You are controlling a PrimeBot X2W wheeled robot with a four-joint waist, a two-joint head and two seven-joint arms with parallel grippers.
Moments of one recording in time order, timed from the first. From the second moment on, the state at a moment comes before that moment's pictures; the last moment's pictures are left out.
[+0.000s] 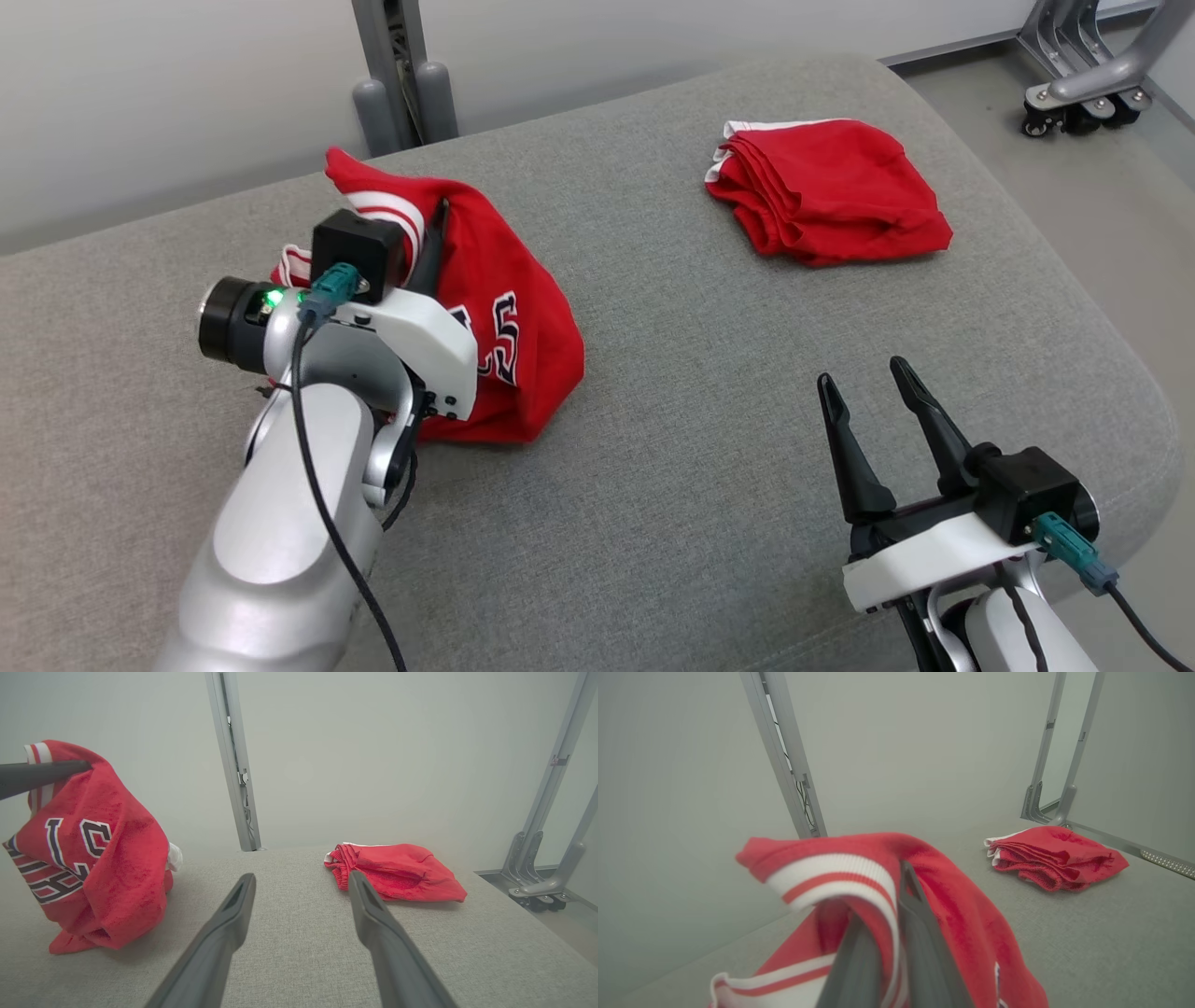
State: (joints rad) left arm -0.60 0.09 -0.29 0.39 -0.18 0.03 0.07; right arm -0.19 -0.06 0.24 0.23 0.22 0.13 -0.26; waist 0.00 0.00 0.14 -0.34
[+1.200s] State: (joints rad) left arm -0.58 0.10 -0.43 0.54 -0.38 0.05 -0.25; right arm -0.20 -0.05 0.23 0.23 0.22 0.13 -0.26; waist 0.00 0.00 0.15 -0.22
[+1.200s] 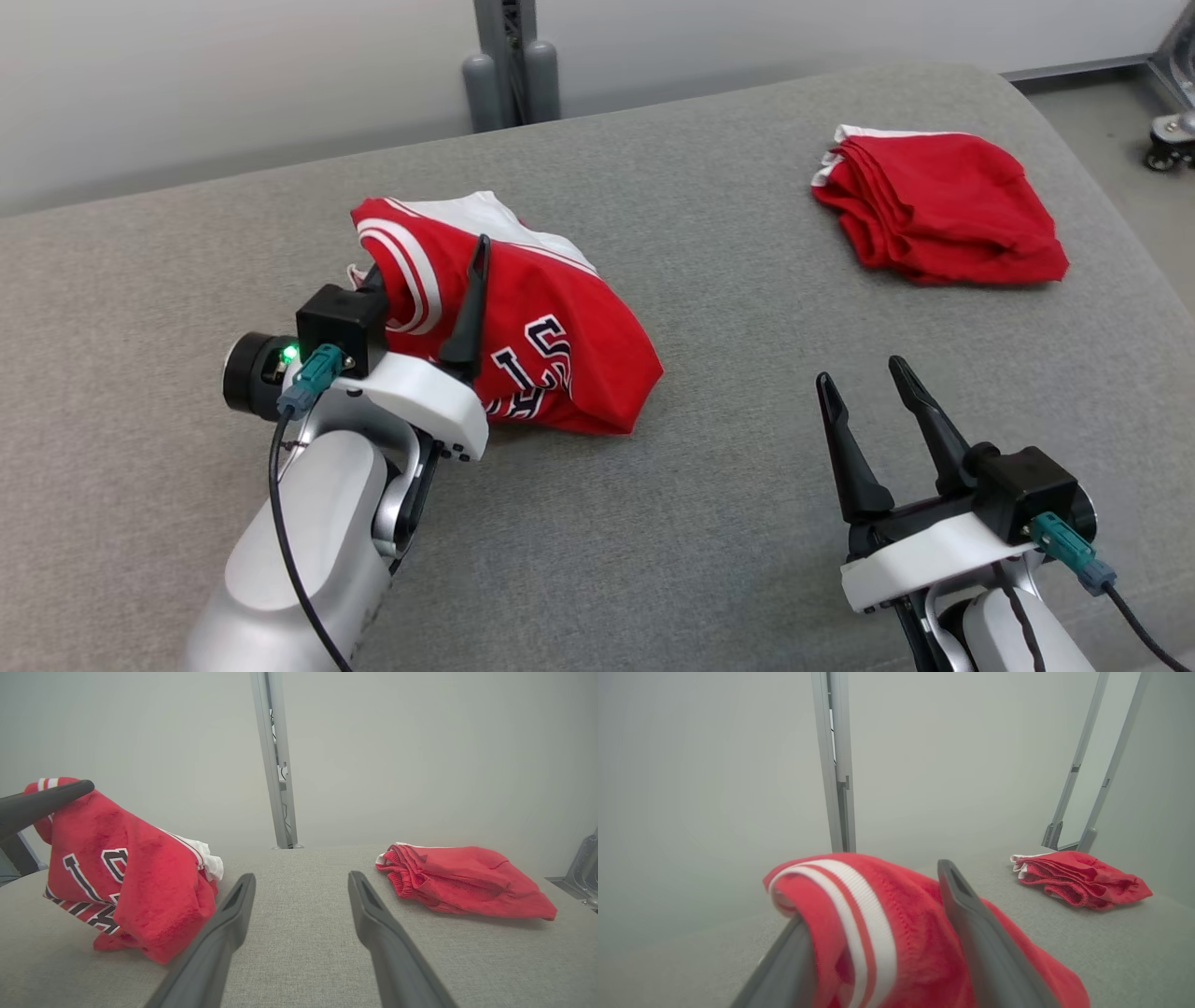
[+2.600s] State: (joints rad) left arm 0.14 0.24 -0.27 0.03 -0.48 0.30 -0.24; right arm -0.05 -0.06 0.18 0.22 0.20 0.13 -0.26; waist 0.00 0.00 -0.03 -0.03
